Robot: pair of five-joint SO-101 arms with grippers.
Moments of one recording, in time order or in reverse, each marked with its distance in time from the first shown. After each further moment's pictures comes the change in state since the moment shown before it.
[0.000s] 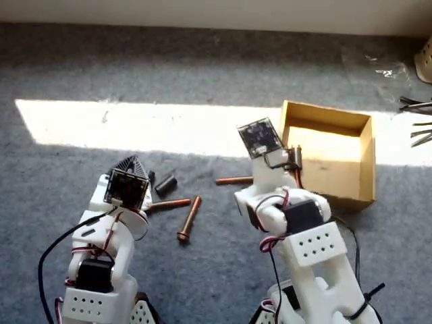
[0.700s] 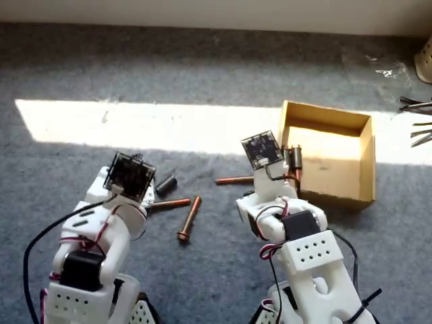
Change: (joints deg) left arm 4.5 15.6 -22.2 13.5 -1.4; right arm 1.1 -1.5 9.8 -8.4 -0.3
